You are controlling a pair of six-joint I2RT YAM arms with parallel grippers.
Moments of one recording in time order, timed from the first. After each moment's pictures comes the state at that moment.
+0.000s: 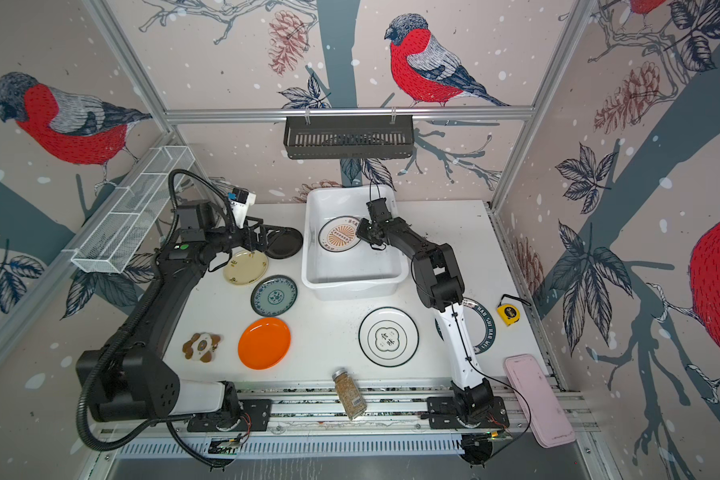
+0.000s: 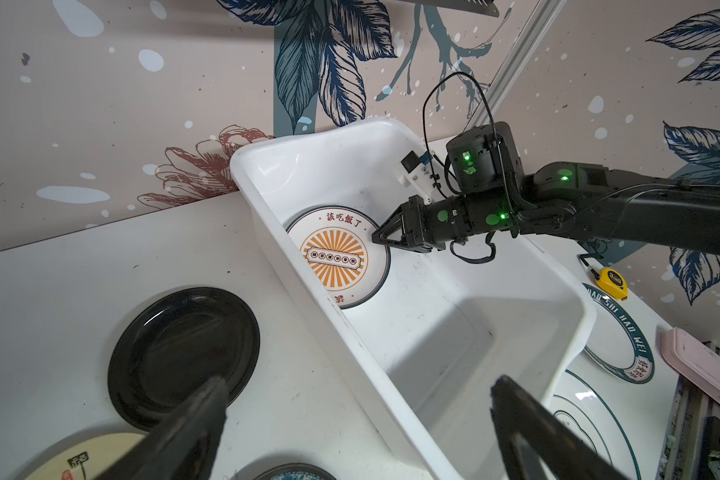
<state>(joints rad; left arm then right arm) 0.04 1.38 1.24 -0.38 0.73 0.10 0.45 2.43 1.99 -0.37 -0.23 0.73</state>
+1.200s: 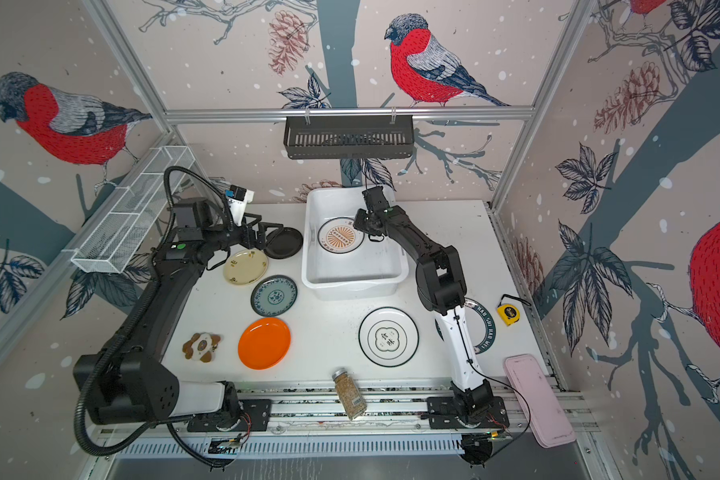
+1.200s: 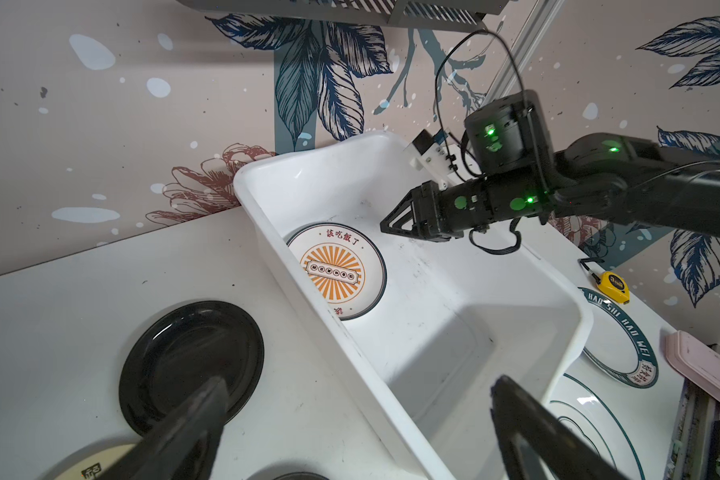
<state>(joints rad) 0.04 1.37 1.27 -0.39 0.73 0.11 0.47 2.33 2.12 -0.55 -0.15 0.66</state>
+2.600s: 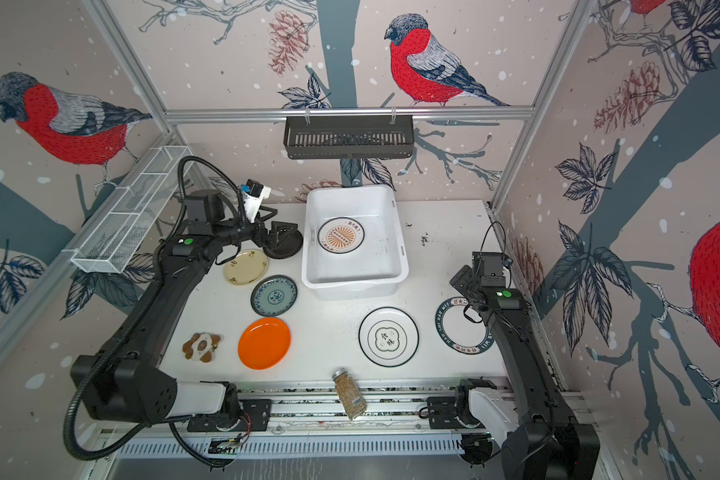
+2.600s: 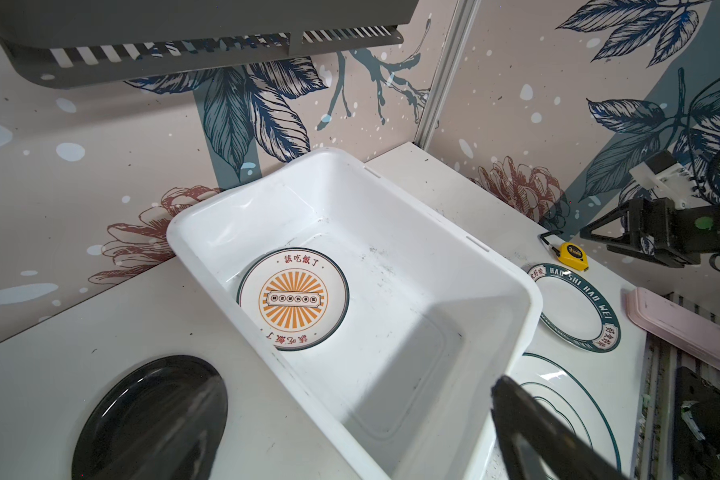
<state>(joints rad) -0.09 1.38 1.35 -0.44 0.74 0.17 -0.03 1.01 0.83 -0.75 0.13 0.73</state>
